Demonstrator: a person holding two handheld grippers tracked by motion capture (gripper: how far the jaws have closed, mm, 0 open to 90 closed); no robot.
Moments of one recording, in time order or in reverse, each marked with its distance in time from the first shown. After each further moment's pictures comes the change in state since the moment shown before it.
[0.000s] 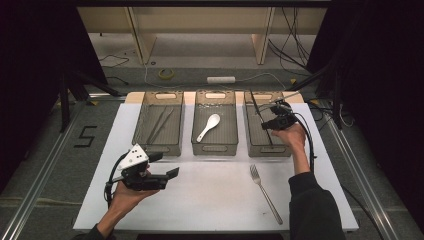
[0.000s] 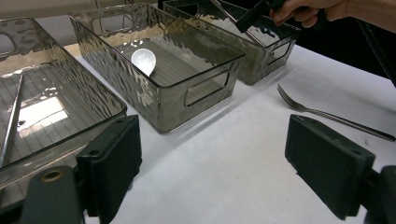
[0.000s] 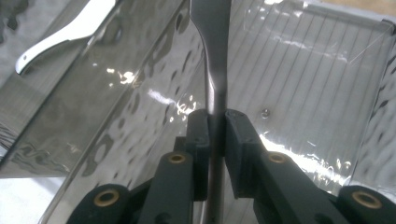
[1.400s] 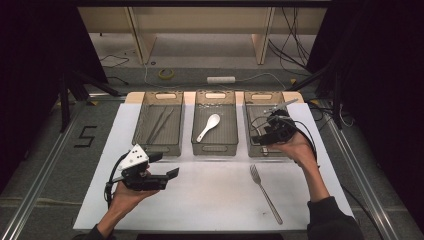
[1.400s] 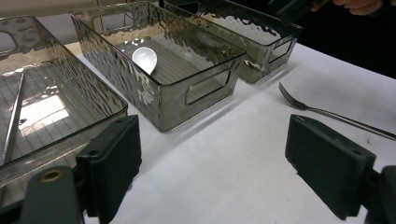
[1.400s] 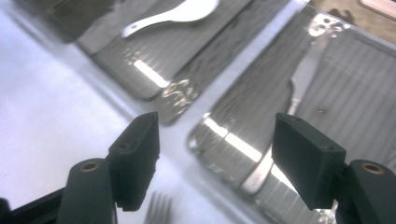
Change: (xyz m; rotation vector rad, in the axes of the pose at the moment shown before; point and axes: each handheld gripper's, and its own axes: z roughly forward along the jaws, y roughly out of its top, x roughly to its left) left arm 0.000 0.000 0.000 0.002 0.005 -0.002; right arm 0.062 -0.026 -0.060 -0.038 0.081 -0.236
